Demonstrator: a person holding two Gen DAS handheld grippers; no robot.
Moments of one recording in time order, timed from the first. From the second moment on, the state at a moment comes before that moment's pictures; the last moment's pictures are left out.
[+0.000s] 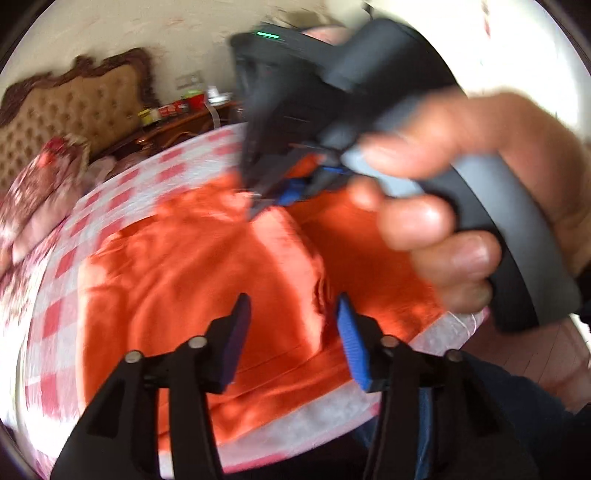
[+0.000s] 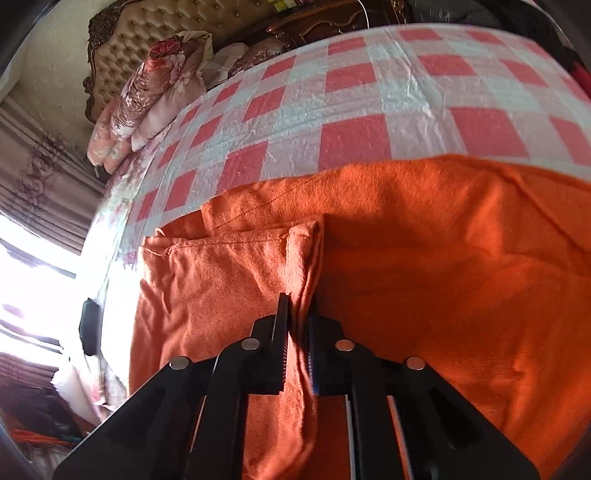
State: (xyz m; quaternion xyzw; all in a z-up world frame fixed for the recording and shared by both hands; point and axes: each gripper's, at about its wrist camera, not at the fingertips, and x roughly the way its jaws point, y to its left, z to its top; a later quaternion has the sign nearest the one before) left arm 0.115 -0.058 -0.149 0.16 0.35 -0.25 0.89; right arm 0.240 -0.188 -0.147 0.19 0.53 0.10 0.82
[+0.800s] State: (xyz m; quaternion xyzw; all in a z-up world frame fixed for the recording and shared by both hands) left arm 0.144 0.113 -0.176 0.01 0.45 -0.10 0.89; right arm 0.168 -0.084 -0.132 -0.08 0.46 0.02 0.88
